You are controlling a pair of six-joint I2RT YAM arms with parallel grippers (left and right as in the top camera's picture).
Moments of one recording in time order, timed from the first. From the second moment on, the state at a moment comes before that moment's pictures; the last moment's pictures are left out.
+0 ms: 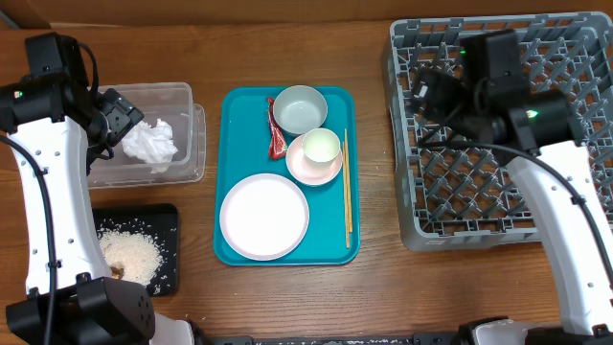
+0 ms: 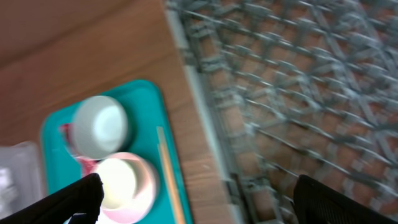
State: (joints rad) left arm 0.27 1.67 1.74 -1.31 -0.15 -0.63; right arm 0.20 1.51 1.61 -1.08 0.07 0.56
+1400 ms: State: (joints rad) left arm -0.11 1.67 1.74 -1.20 0.32 -0.44; right arm 0.12 1.51 1.61 -1.08 0.22 0.56
